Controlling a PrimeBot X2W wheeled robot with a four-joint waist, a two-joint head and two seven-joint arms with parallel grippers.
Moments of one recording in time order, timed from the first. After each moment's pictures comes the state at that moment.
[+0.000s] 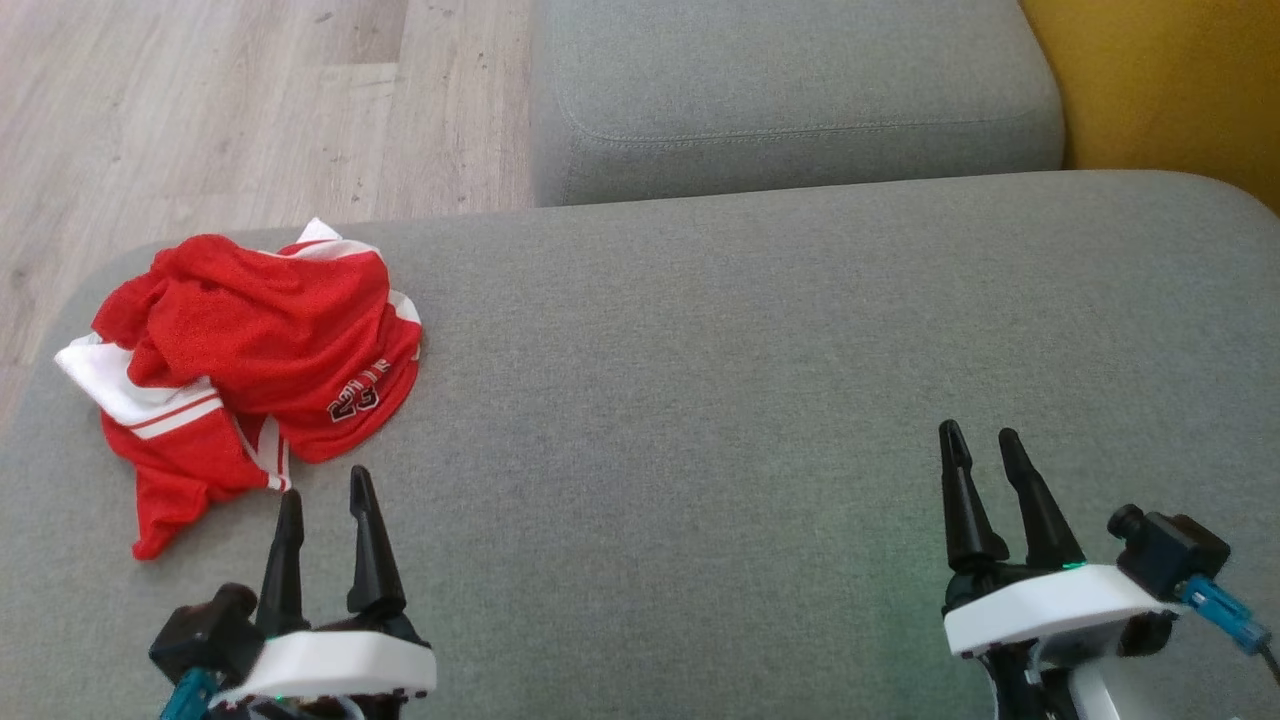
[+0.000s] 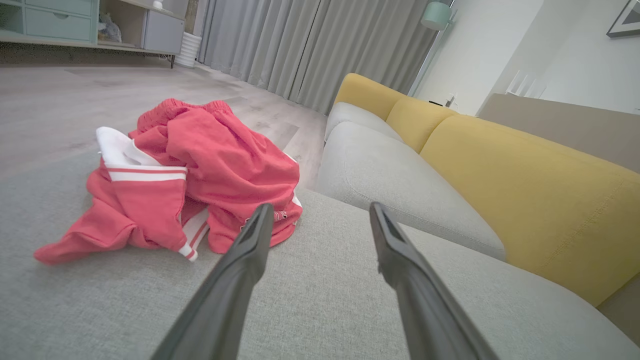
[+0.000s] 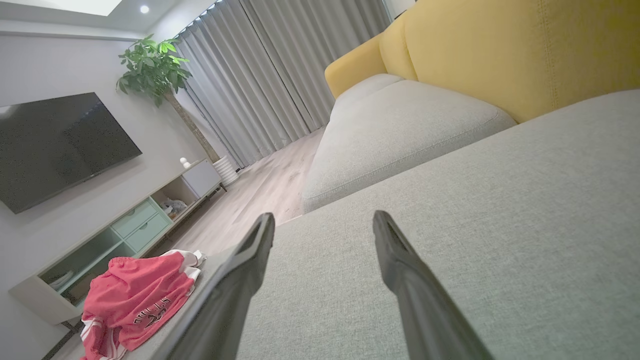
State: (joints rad) left arm 0.06 0.04 -0.13 0.12 -0.50 0.04 -0.14; right arm 0.01 -0.04 0.12 0.21 0.54 0.13 -0.14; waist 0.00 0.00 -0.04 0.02
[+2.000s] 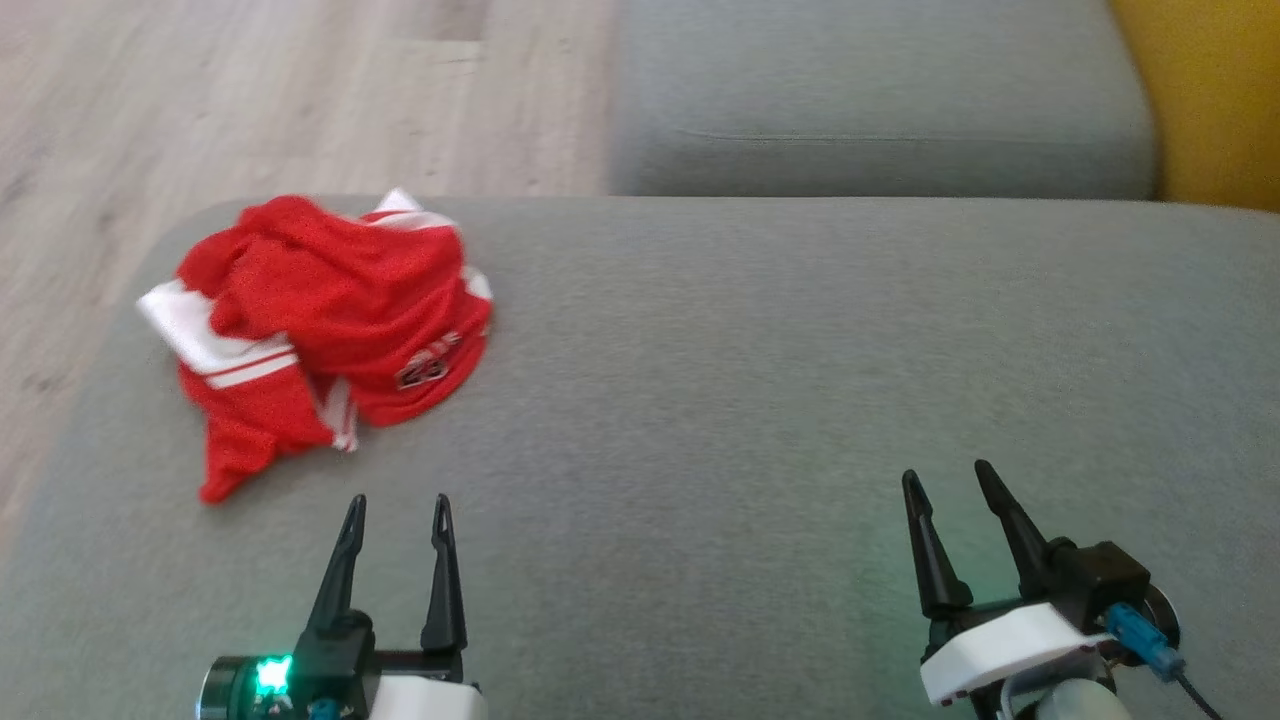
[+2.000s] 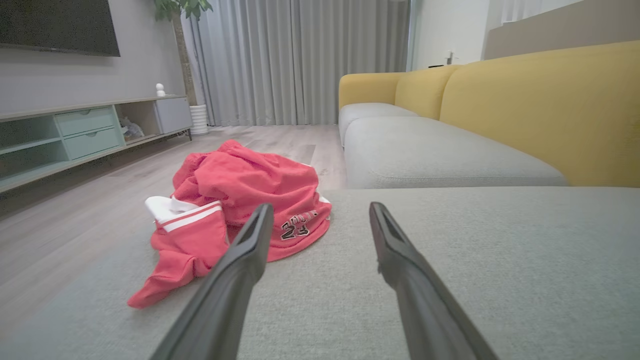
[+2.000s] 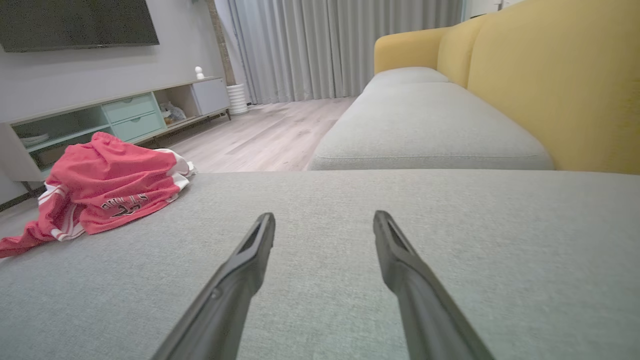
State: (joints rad) left arm 0.07 0.05 -0.21 0.19 -0.08 0.11 -0.25; right arm 0.01 -0.04 0.12 0.34 0.13 0.13 -0.25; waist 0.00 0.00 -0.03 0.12
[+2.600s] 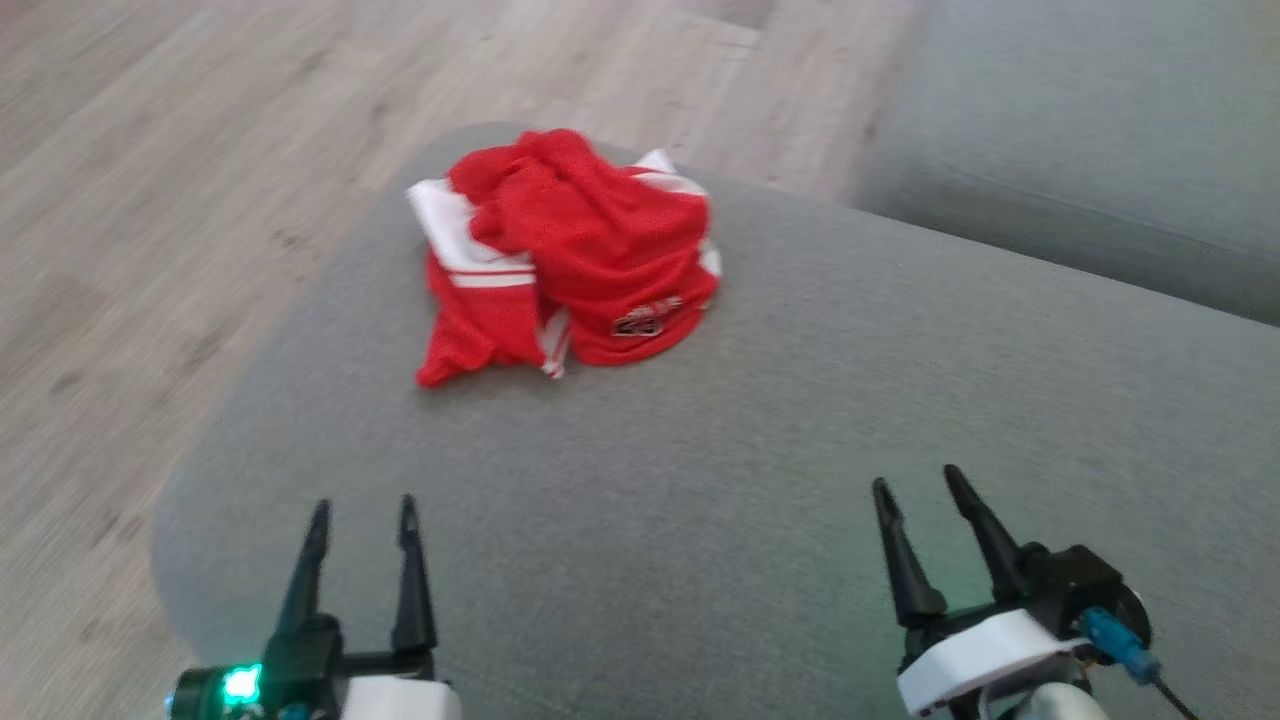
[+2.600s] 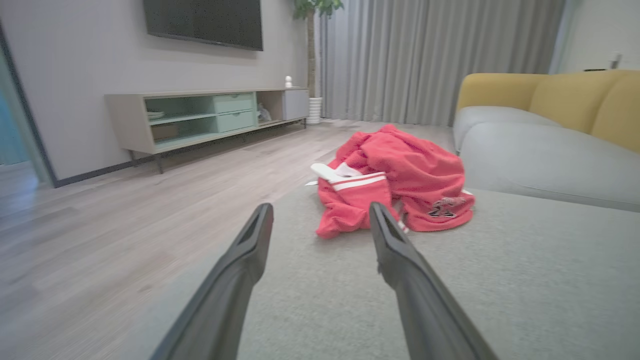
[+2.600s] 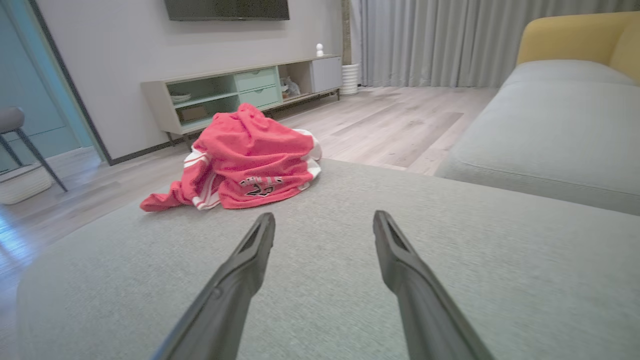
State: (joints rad) left arm 0.07 0.05 -0.17 0.19 -0.08 0.12 -0.25; right arm 0.02 -0.04 0.16 0.33 0.14 0.13 -0.25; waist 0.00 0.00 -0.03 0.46
